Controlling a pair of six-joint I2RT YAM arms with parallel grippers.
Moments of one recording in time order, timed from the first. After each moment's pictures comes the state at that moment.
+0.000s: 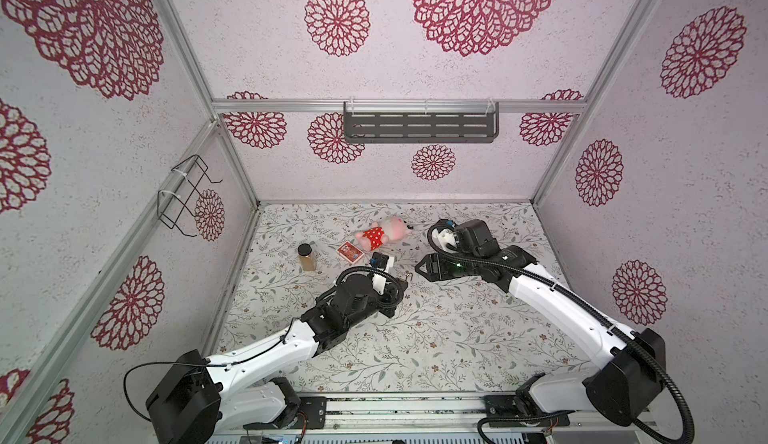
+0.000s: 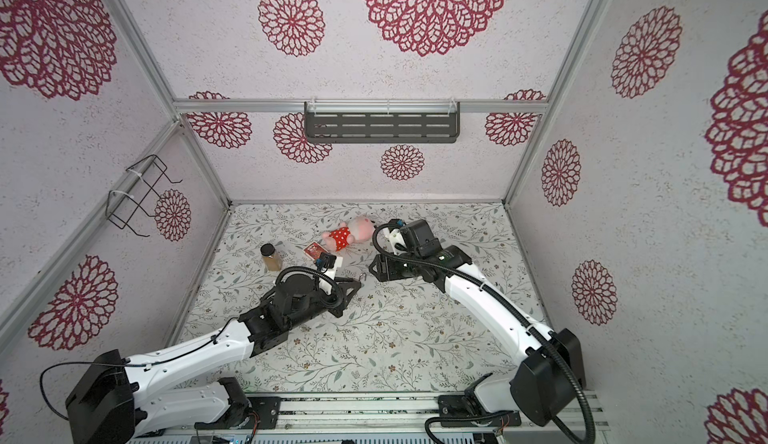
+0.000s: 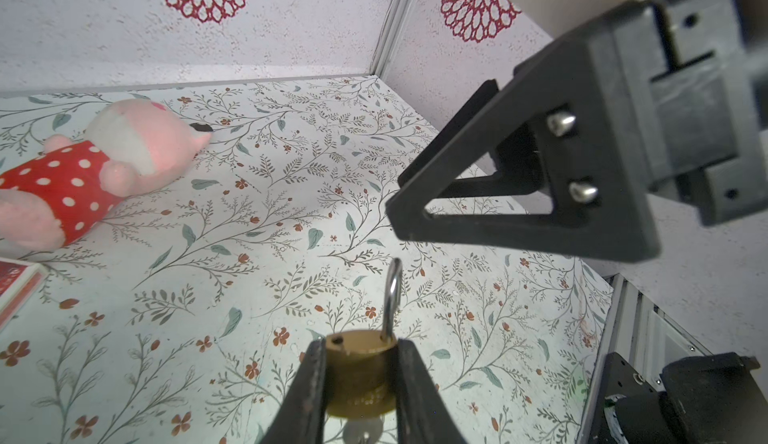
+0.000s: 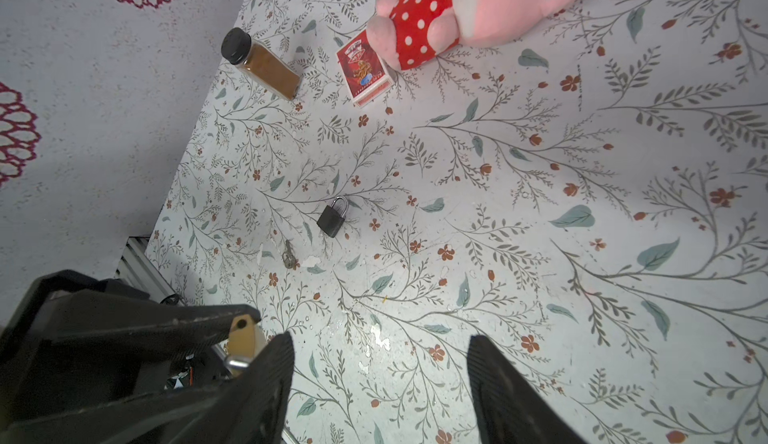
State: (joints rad) left arm -0.86 1.19 0.67 0.20 -0.03 -0.36; right arm 0.58 1.38 1.21 -0.63 -0.33 0.37
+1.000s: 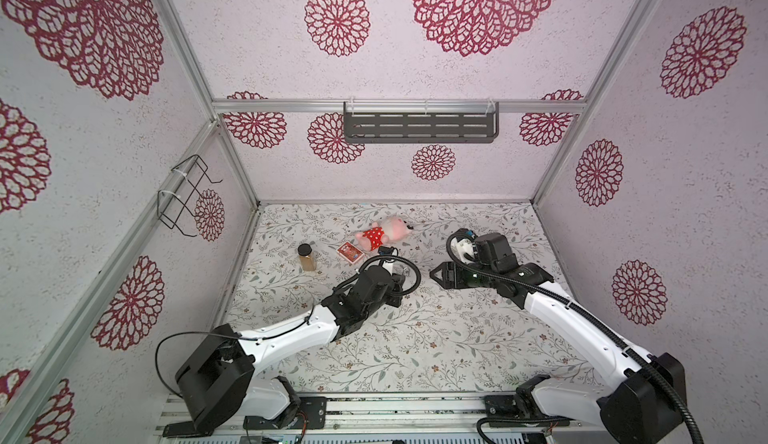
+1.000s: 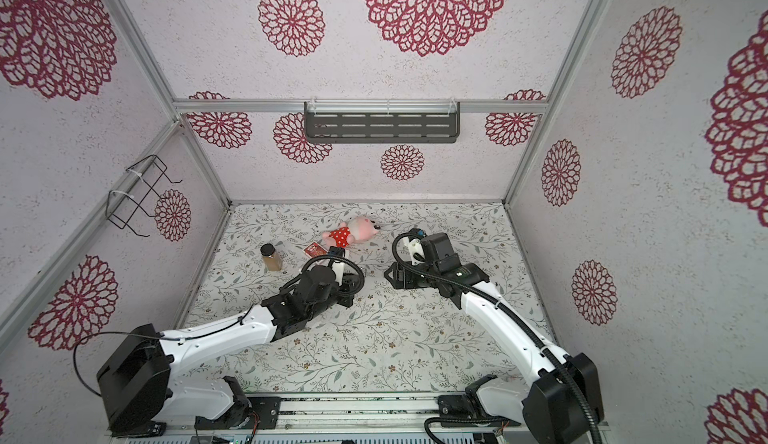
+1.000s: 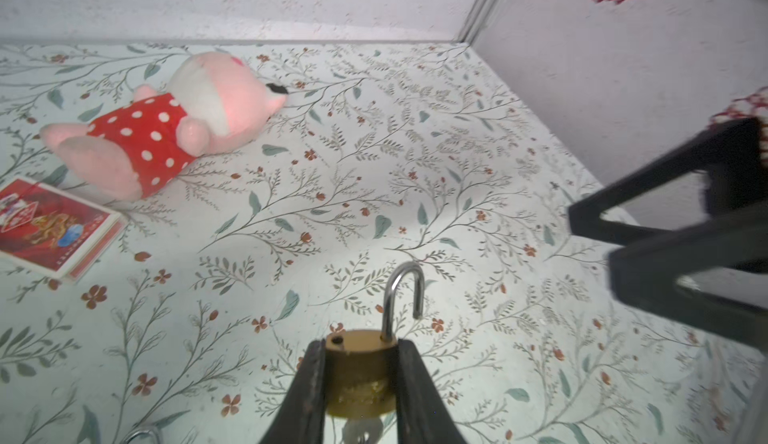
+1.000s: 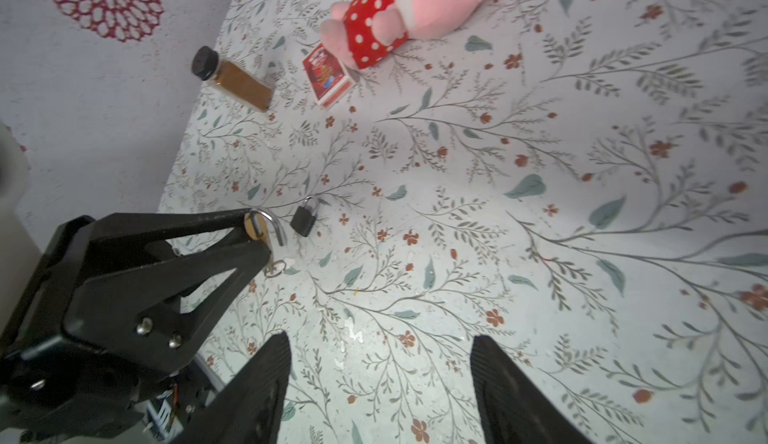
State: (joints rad) left arm -0.86 1.45 0.85 0.02 -0.26 -0.46; right arm 0.48 1.20 0.97 -0.55 -0.27 0.41
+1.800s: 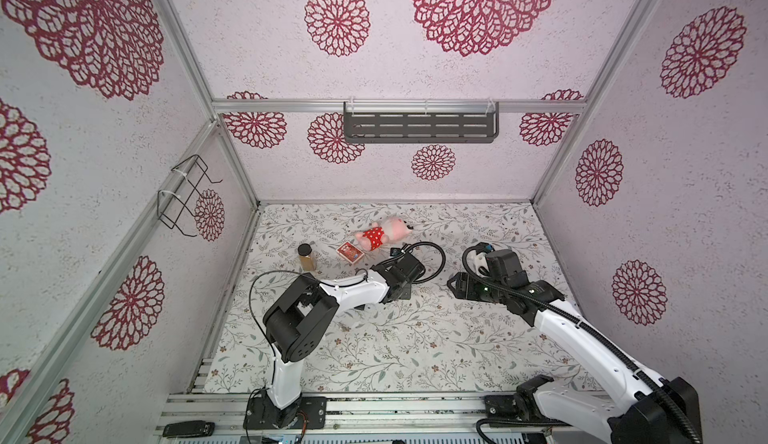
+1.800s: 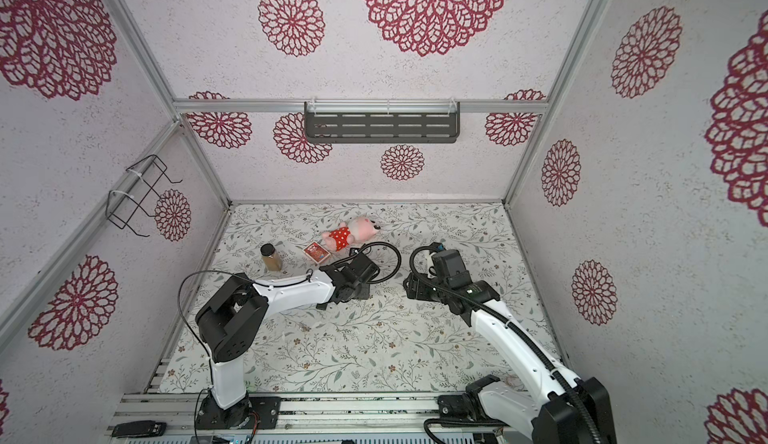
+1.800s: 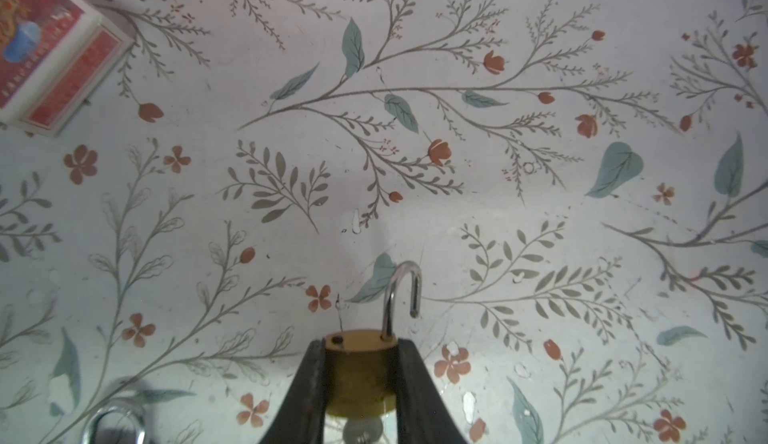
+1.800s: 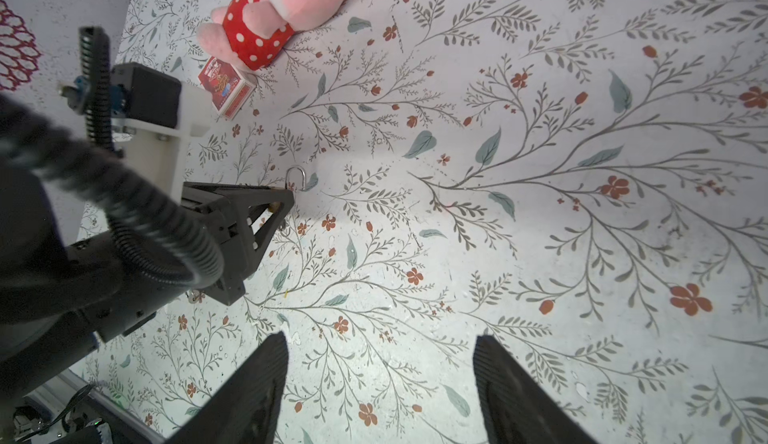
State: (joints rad) left arm -0.81 1.98 1.29 -0.47 -0.35 -0.69; right arm 0.44 1.10 0.84 -0.56 -0.15 0.49
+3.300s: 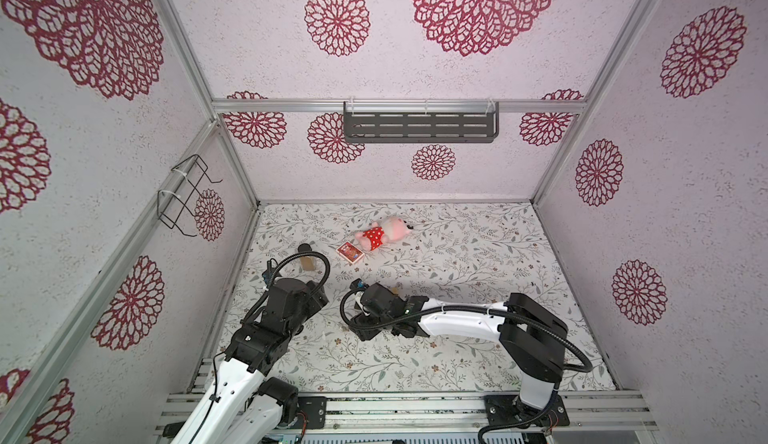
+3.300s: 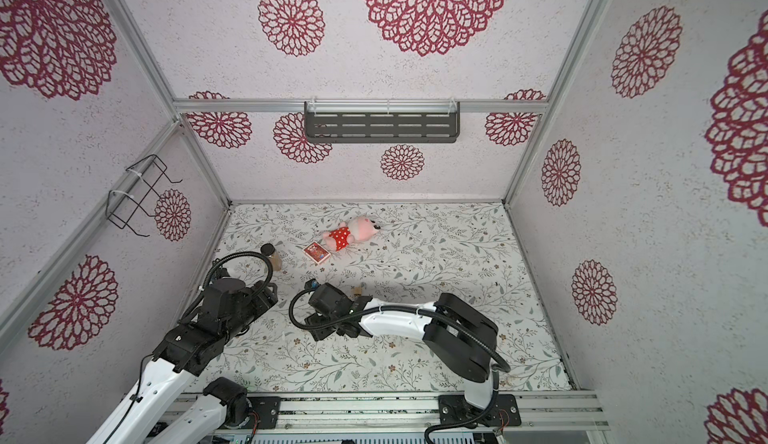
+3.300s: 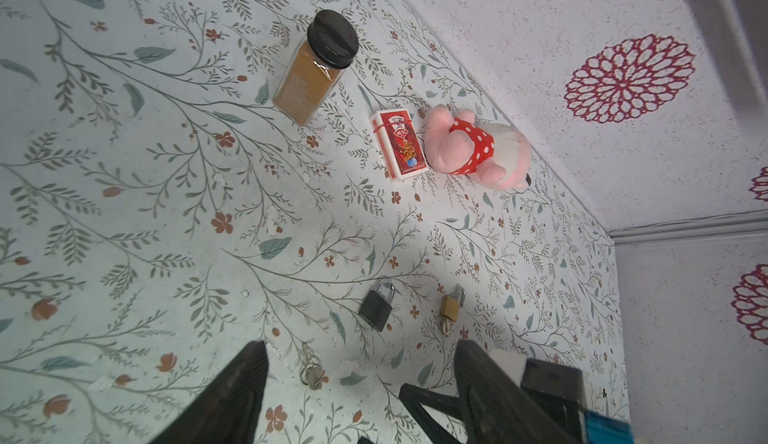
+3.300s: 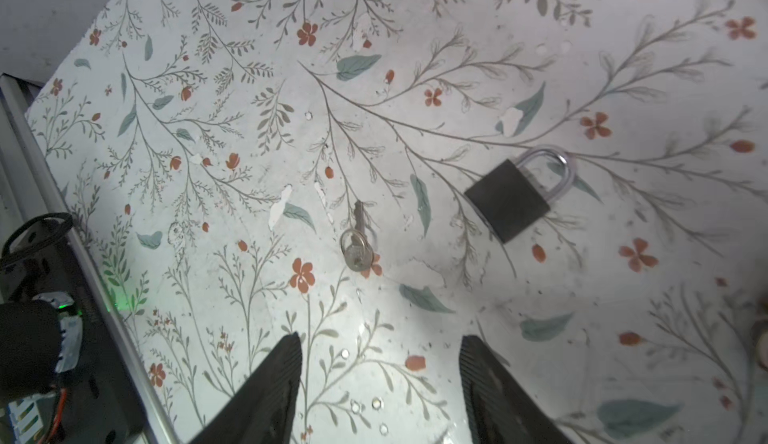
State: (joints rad) left arm -0.36 0.67 0.69 -0.72 -0.21 -0.93; right arm 1.14 1.89 1.26 -0.21 -0.02 0.40
